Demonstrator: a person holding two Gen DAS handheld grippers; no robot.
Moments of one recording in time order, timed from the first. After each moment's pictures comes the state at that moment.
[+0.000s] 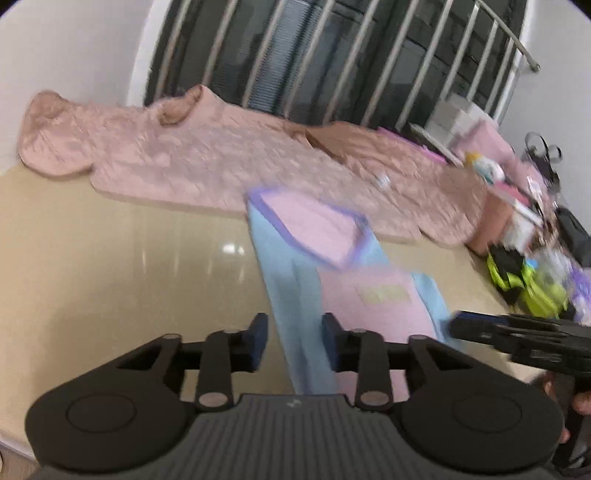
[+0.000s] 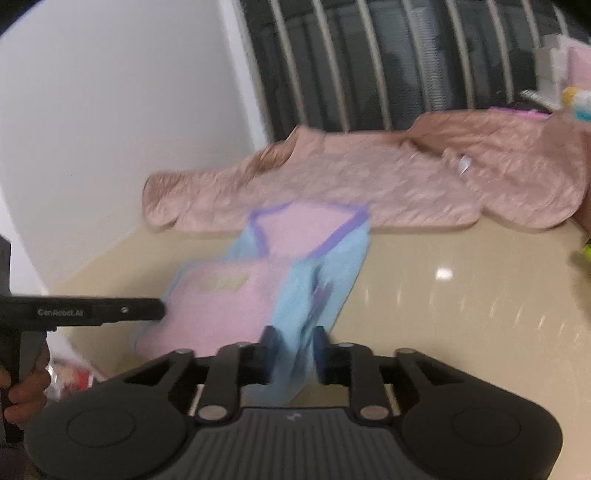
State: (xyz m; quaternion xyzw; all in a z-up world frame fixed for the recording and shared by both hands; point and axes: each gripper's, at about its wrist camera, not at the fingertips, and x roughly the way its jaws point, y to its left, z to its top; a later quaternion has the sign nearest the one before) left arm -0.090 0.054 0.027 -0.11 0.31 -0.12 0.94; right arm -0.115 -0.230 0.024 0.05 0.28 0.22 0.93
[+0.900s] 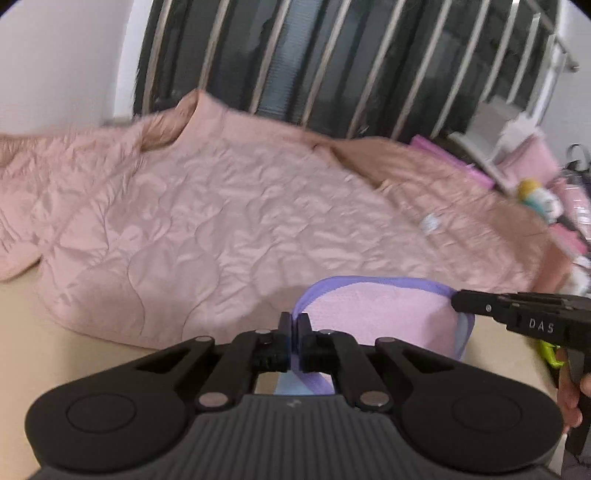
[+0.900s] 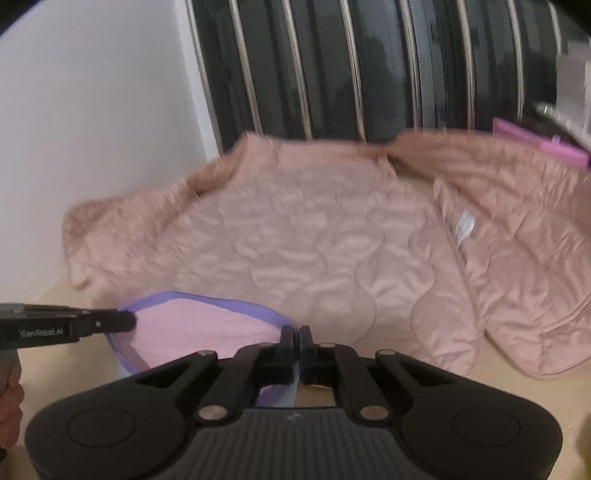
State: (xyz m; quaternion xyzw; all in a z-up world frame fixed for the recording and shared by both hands) left arm 0.056 0.038 0.059 -0.09 0.33 -0.12 0.93; right arm 0.072 -0.221 0.066 0.02 0.31 0.19 0.93
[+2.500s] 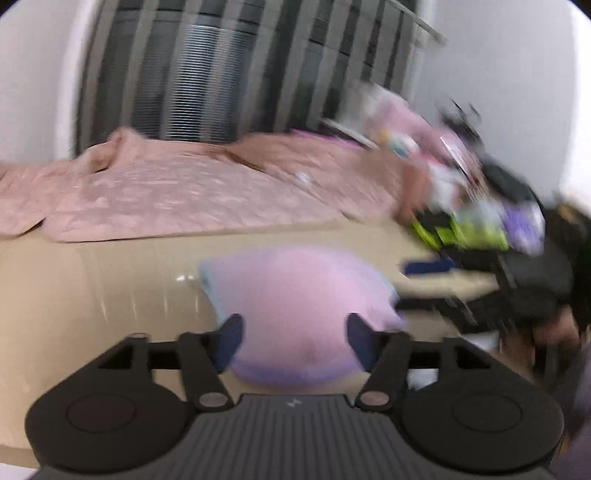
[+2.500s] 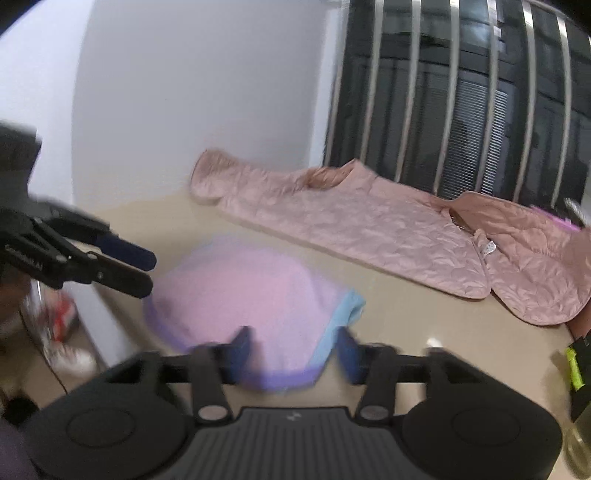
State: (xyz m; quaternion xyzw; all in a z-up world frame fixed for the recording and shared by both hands) left arm -0.148 0.037 0.028 -0.04 0.27 -0.22 0.94; right arm -0.152 -0.224 0.026 -0.10 0.21 0.29 0.93
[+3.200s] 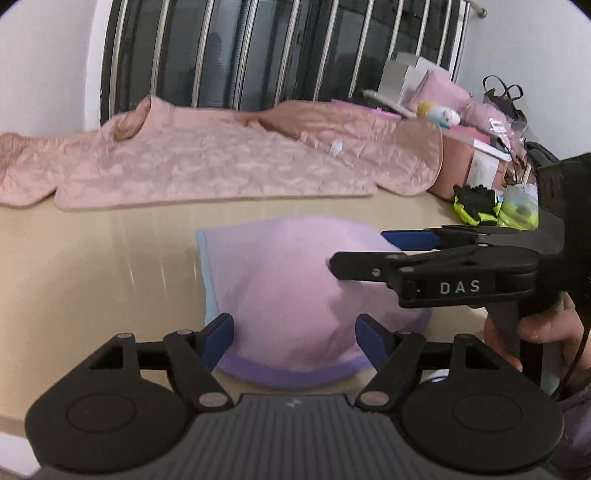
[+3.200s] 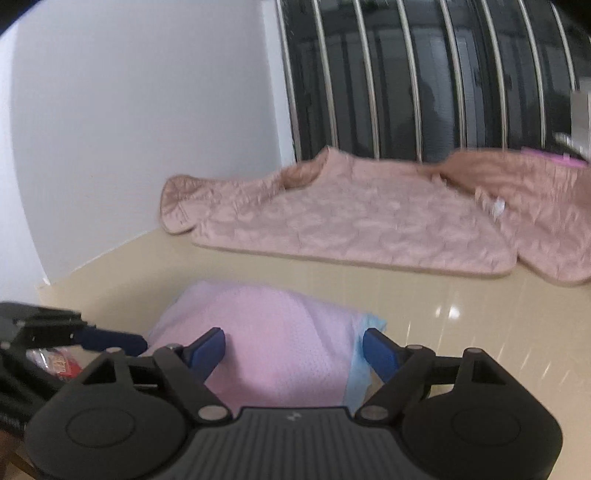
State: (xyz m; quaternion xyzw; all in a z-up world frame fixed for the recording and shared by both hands) left arm -0.141 0.001 0.014 -0.02 0.31 -0.17 0.93; right arm -0.098 -0.195 0.013 0.00 0.25 0.26 0.93
